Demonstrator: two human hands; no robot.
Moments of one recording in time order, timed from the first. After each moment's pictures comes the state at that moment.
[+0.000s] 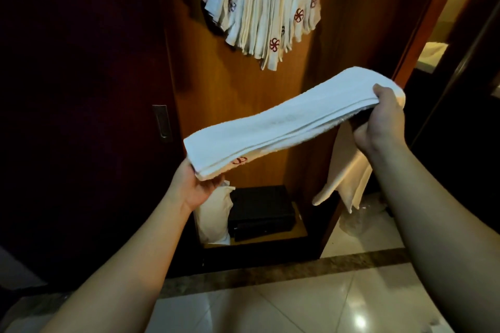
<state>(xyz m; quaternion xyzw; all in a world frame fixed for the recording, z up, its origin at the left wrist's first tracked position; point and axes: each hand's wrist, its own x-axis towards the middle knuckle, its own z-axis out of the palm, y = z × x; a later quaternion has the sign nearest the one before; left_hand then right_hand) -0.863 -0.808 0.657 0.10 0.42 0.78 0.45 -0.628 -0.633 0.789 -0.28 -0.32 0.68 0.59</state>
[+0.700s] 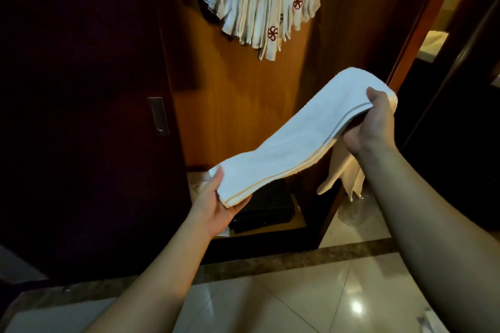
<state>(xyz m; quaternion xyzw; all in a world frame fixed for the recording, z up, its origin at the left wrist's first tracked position) -0.815 -0.812 0.610 0.01 0.37 0.75 0.54 -0.635 -0.636 0.766 -0.31 -0.31 0.71 0.55</state>
